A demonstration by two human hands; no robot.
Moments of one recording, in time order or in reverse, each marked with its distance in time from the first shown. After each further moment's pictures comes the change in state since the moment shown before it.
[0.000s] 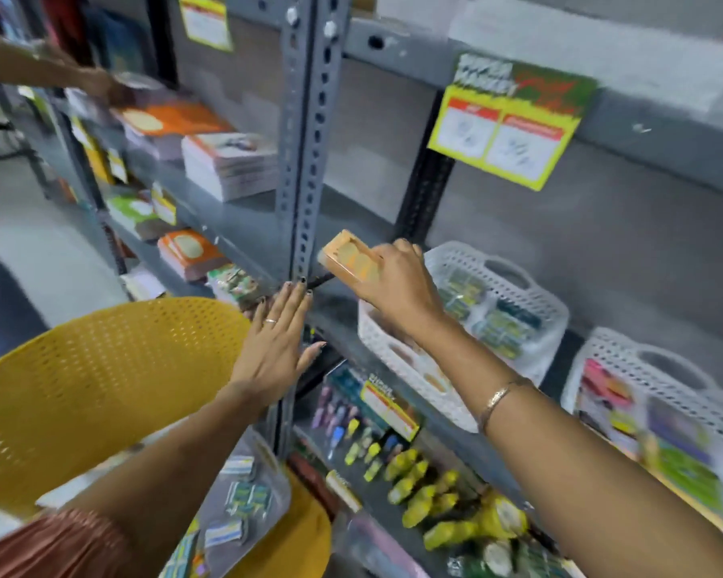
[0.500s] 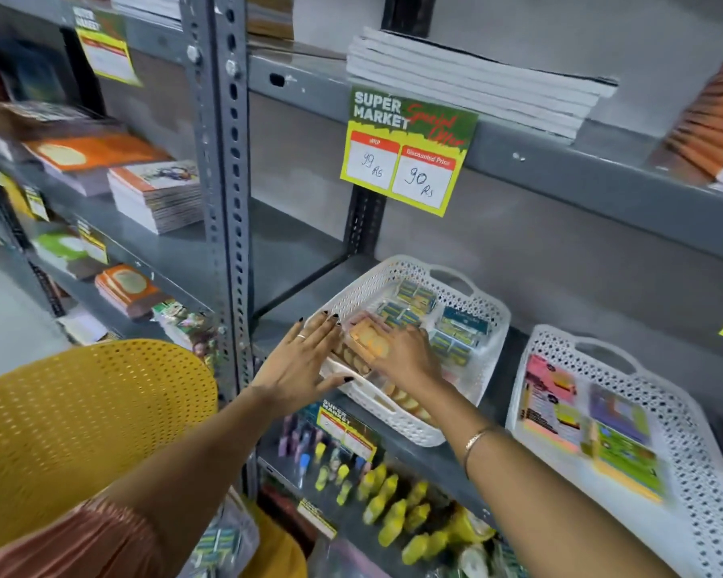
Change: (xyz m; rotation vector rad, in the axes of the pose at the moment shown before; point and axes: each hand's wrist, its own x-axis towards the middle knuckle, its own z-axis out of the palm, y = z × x) left_hand 0.062 0.067 0.020 0.043 -0.176 0.334; right_hand -0.037 0.106 0.021 -0.092 -0.186 0.368
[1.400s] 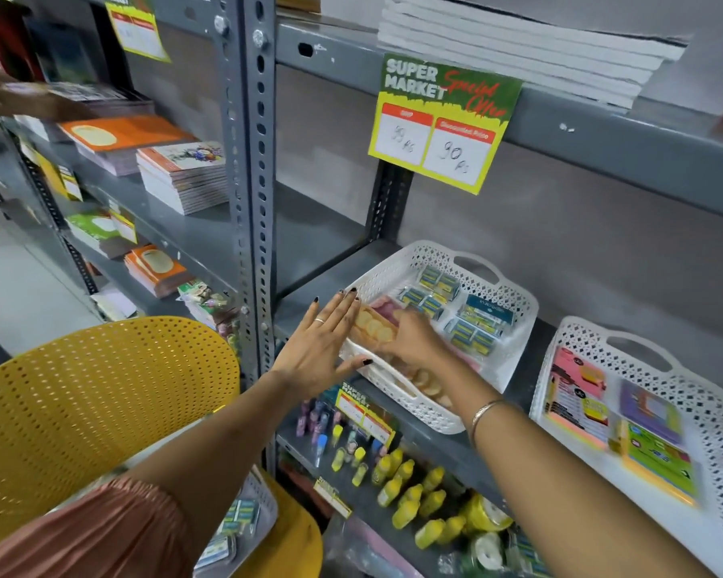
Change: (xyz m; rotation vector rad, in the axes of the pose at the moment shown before) left_hand -0.010 0.001 0.003 -0.034 0.062 -0.059; right_hand 0.018 -0.012 0.014 0.179 -0.161 -0.101
